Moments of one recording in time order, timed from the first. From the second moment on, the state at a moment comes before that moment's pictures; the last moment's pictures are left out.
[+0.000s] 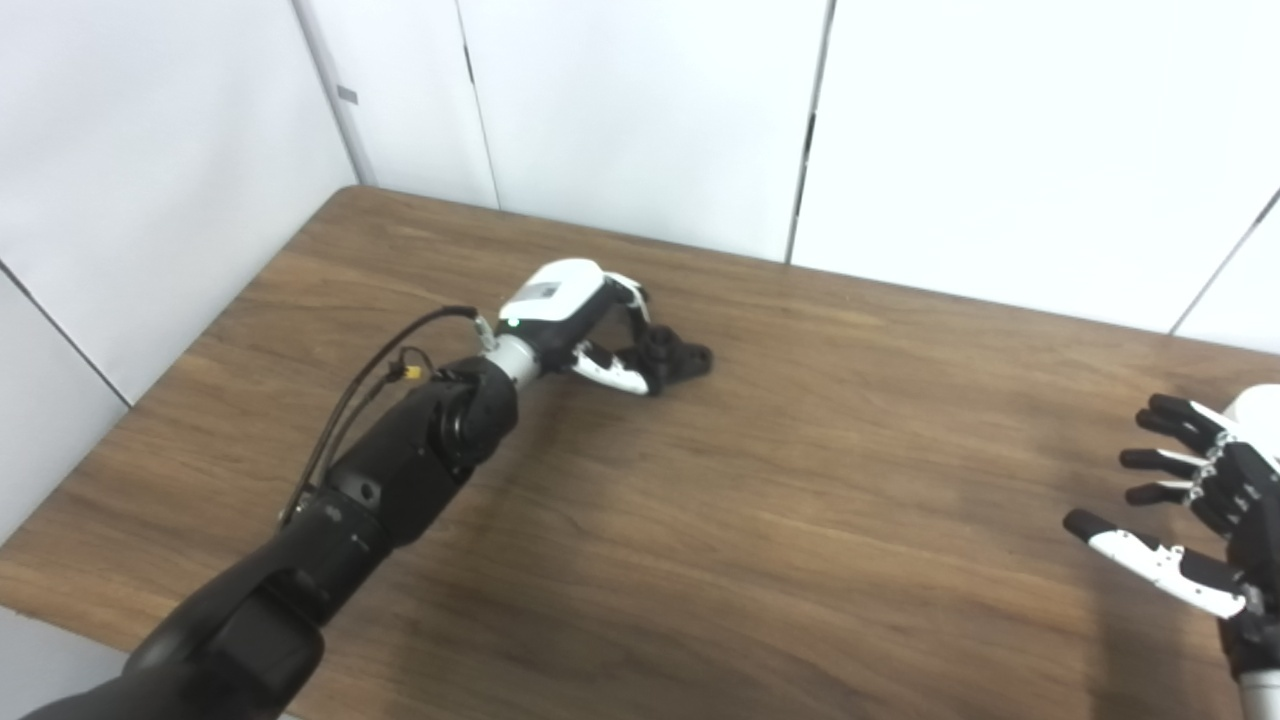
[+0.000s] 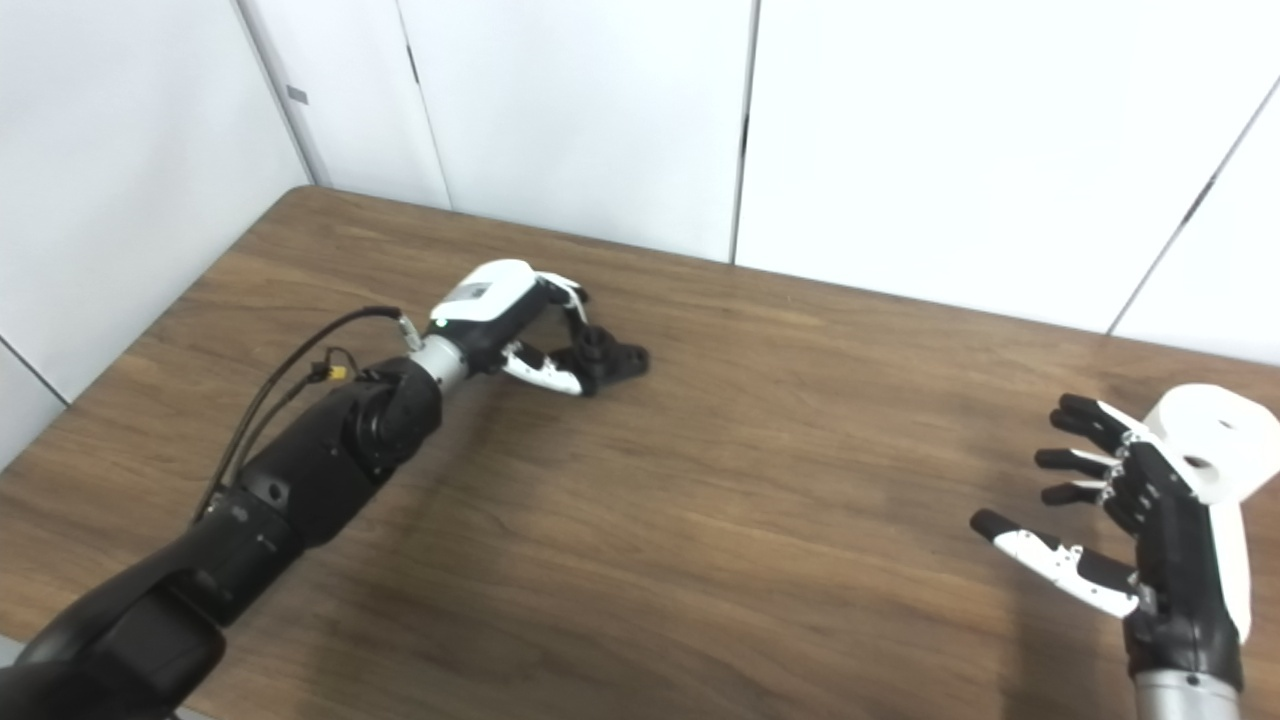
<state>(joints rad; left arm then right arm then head) -0.43 0.50 -0.33 0.30 0.59 -0.05 -0.04 -0.04 -0.17 -0.06 -0.24 -0.16 0.03 -0.01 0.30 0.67</state>
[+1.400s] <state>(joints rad) -0.40 0.40 -0.53 0.25 0.66 -0.33 -0.05 -0.15 -0.24 -0.05 -0.31 -0.34 0.05 0.00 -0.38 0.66</state>
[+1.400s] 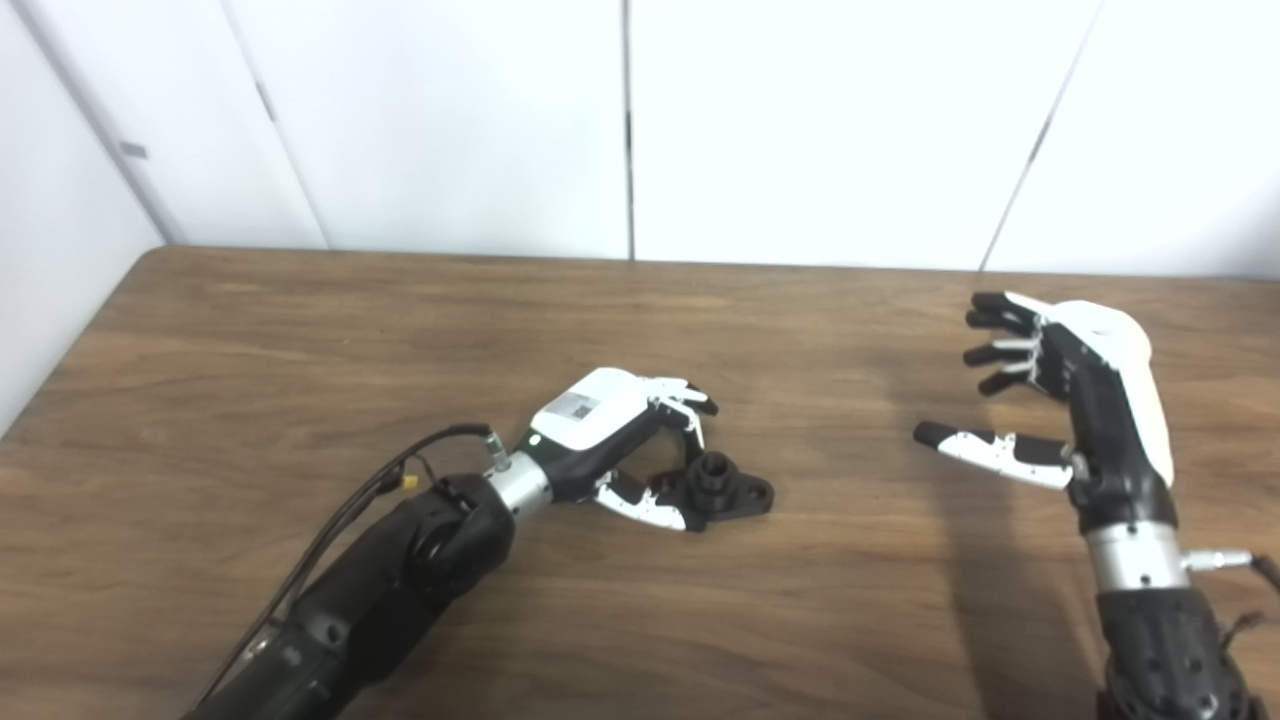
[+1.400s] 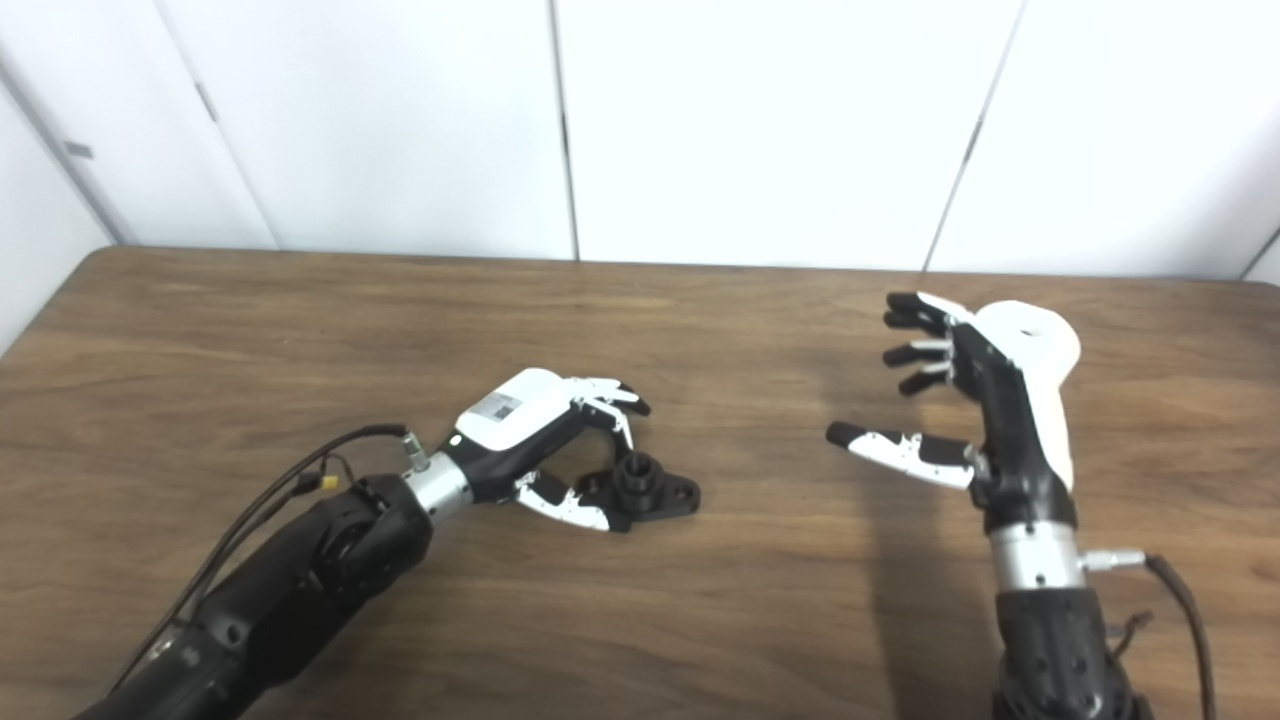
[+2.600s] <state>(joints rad) -0.38 0.45 -0.47 0.26 0.65 -0.47 -0.07 -0.49 -0.64 -0.01 -0.19 -0.74 0.47 0.51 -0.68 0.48</state>
